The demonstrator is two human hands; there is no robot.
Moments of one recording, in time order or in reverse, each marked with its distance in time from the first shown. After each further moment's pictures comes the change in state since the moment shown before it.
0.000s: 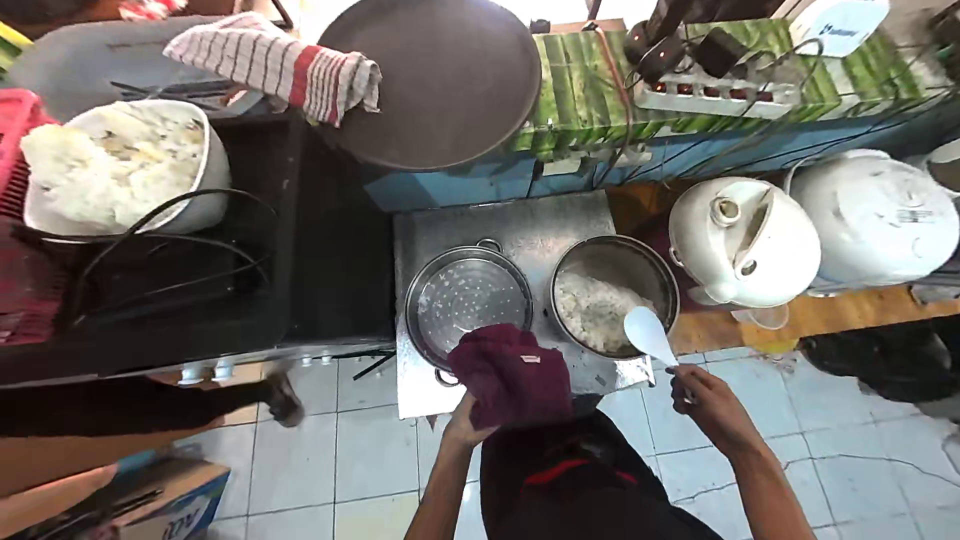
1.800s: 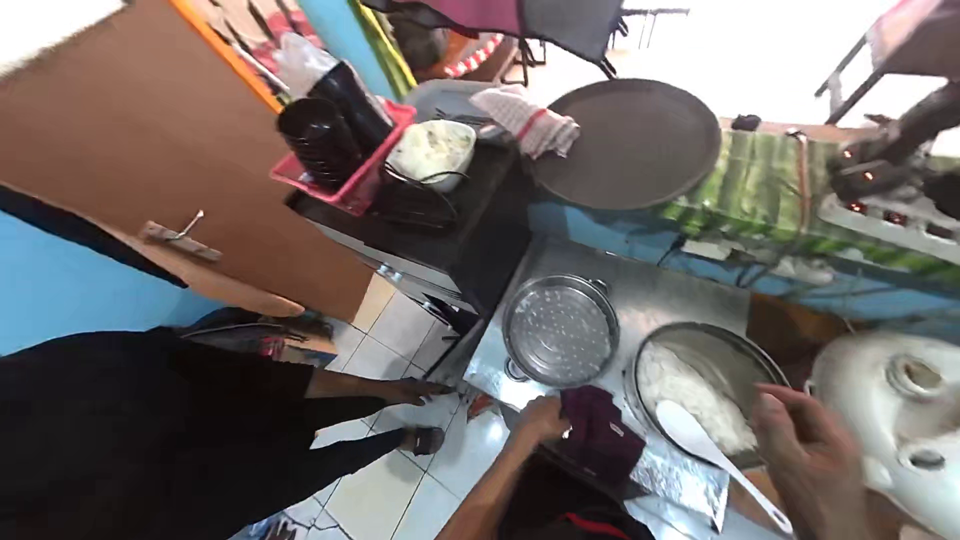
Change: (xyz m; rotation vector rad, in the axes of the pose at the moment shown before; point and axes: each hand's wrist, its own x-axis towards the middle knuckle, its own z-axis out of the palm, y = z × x) left_hand 0.060 -0.033 0.040 1.702 0.570 -0.338; right_hand 0.044 -0.157 0.074 -0.346 -0.166 -0.867
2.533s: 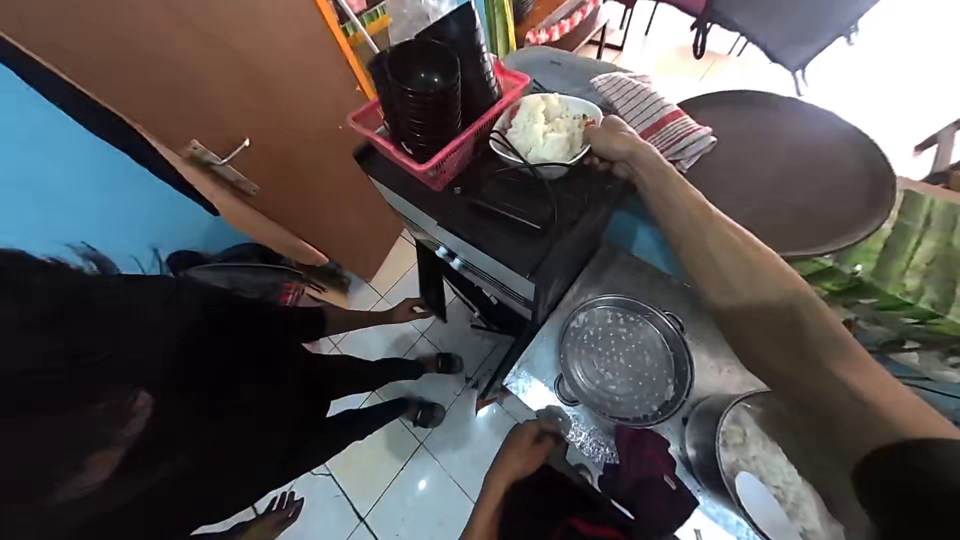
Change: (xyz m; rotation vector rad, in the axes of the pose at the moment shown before) left_hand -0.081 -0.111 -0.016 -0.621 0.241 0.119; right_hand 0.370 -0.202 0.448 -0.086 -0.727 0.191
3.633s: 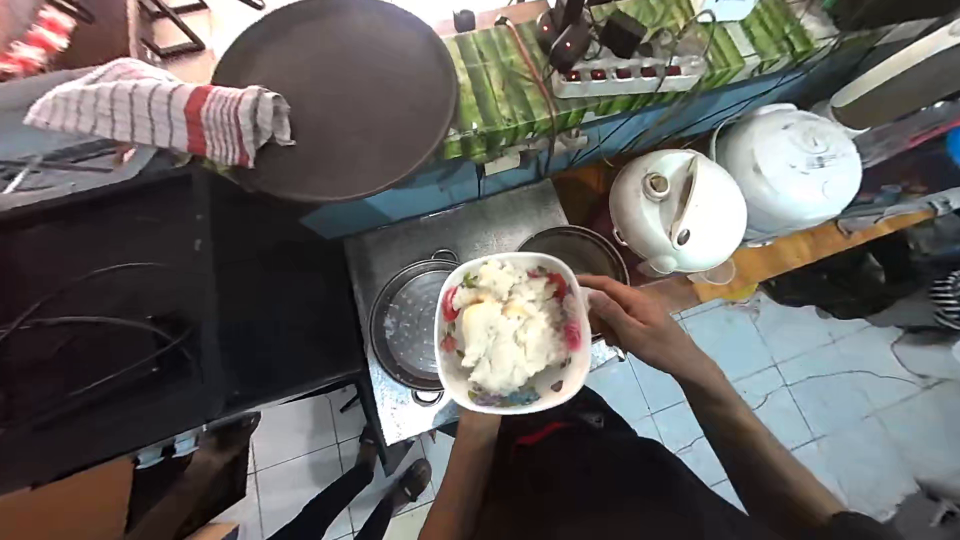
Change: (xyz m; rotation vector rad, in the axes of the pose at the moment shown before) left_hand 0.011 0.134 0.079 -0.316 -0.107 -0.002; right_hand -0.547 0.260 -0.063 0.109 0.549 0.231
